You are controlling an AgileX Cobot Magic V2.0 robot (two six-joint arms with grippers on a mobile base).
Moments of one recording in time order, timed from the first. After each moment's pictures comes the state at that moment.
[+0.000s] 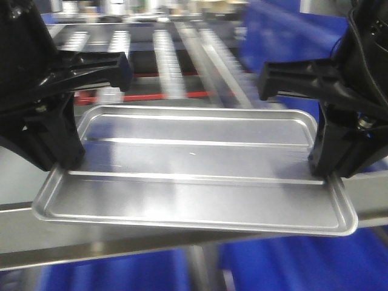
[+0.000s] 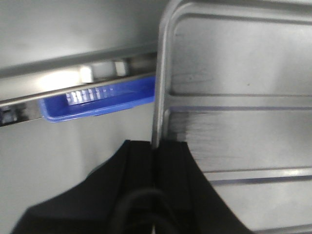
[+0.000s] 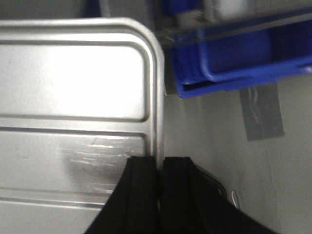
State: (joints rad) left arm -0.83 1.36 -0.90 0.22 0.75 -0.87; right arm 0.70 1.30 -0.80 -0.26 0.70 0.96
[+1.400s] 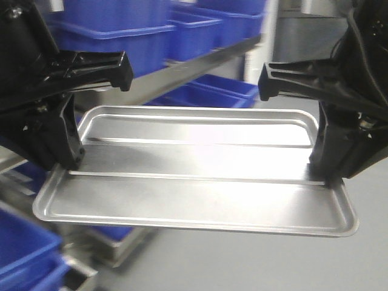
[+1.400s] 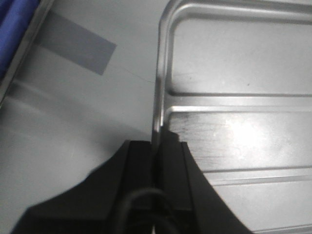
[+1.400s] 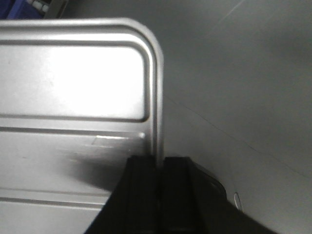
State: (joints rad) left arm -0.83 1.36 -0.90 0.22 0.75 -0.87; right arm 0.70 1.30 -0.80 -0.26 0.70 0.96
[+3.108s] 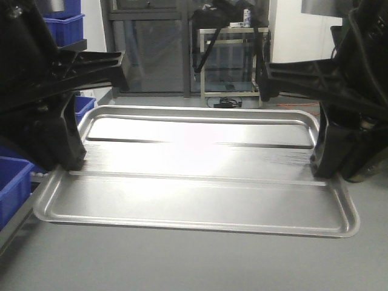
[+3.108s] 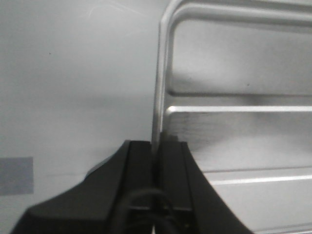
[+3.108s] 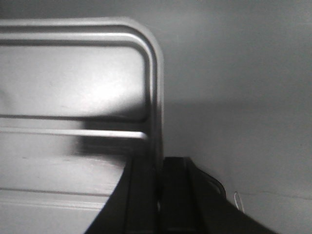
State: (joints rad) left arm -0.83 1.36 -0.90 0.21 0.75 -0.87; right arm 0.70 1.30 -0.80 -0.26 0.71 0.96
